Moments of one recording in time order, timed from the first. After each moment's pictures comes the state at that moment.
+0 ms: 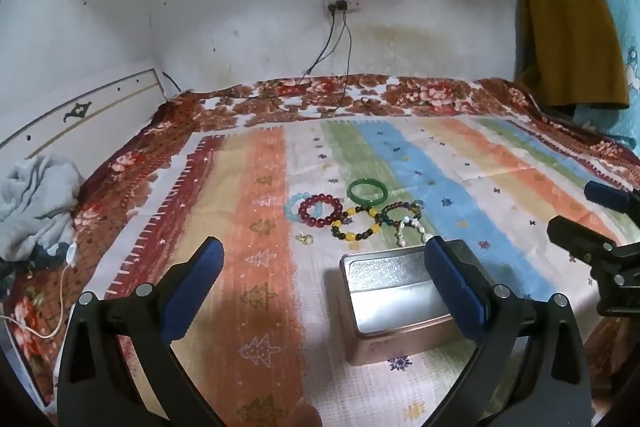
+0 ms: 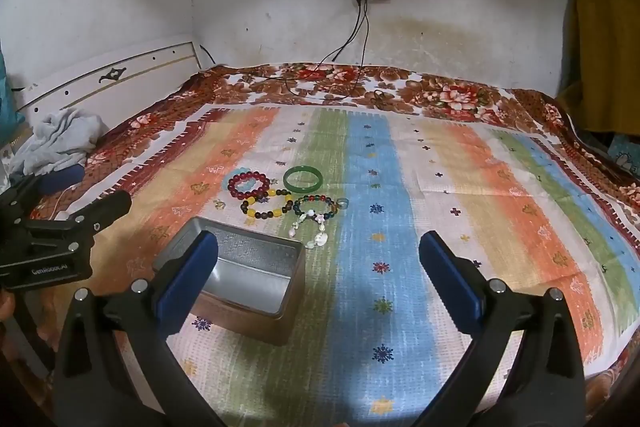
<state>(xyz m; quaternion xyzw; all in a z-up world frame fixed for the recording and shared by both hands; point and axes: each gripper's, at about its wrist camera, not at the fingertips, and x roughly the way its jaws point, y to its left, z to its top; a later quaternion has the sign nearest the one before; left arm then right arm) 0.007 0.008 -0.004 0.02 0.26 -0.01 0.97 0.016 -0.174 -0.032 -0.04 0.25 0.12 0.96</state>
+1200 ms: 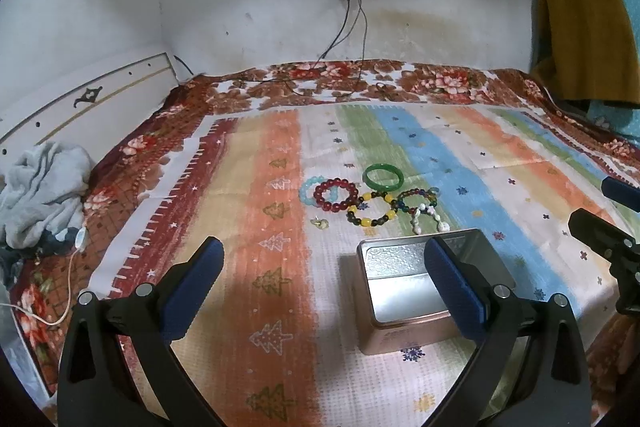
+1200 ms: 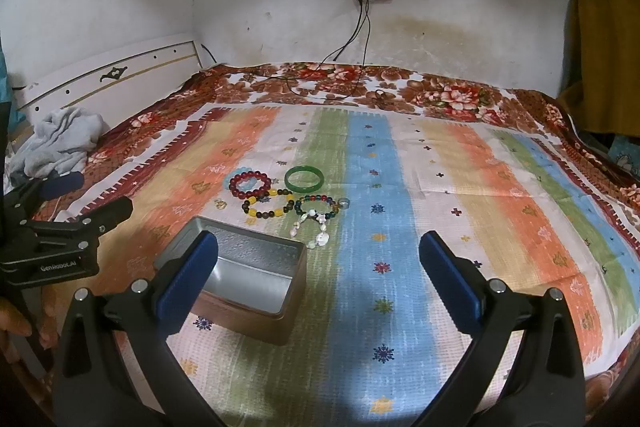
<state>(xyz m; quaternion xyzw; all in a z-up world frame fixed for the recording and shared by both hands) 0.008 0.016 -0.007 0.01 0.28 0.02 0.96 0.014 -0.175 -0.030 -0.04 0.25 0.12 0.96</state>
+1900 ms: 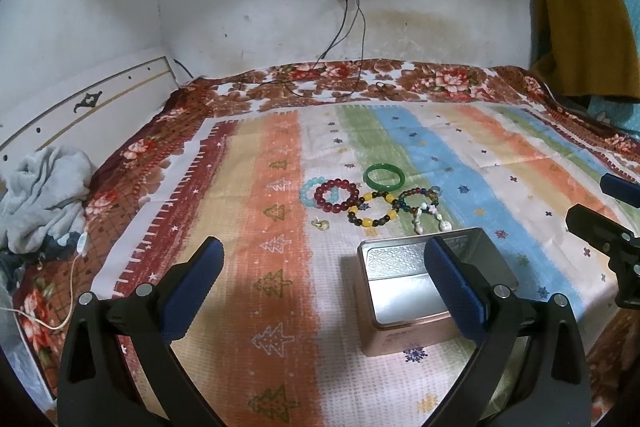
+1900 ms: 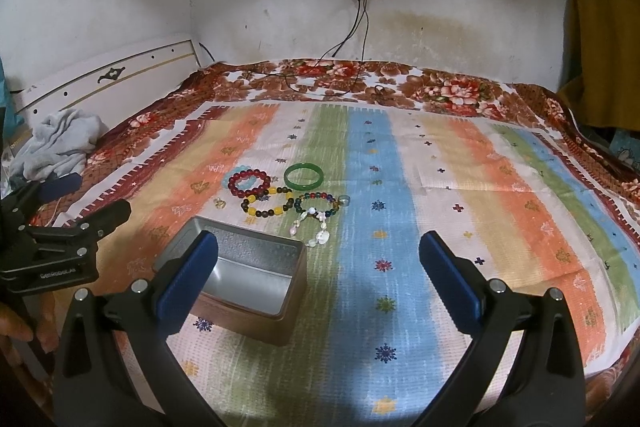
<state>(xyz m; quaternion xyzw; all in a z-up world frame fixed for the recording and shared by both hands) 0.011 0.013 -0.009 0.02 0.28 0.02 0.96 0.019 -0.176 -0.030 -0.04 0.26 0.12 0.96</state>
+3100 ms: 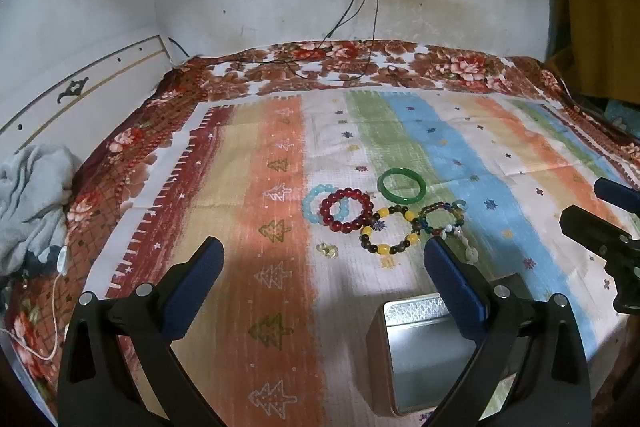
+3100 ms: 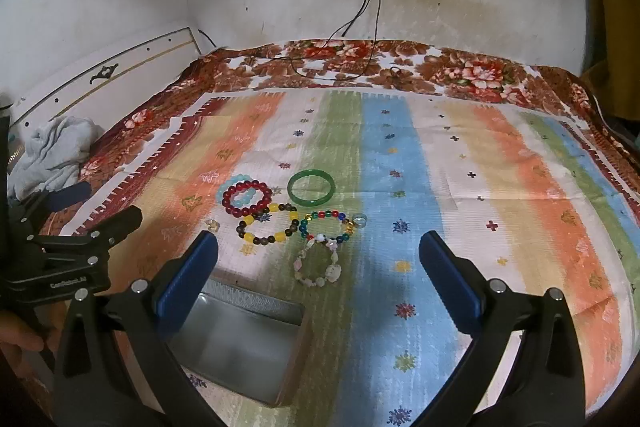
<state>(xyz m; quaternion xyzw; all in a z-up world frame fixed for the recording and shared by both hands) 0.096 0.022 -0.011 0.01 0.33 0.03 0.94 0.115 -0.162 -0.028 -0.02 0.31 0.14 0.94</state>
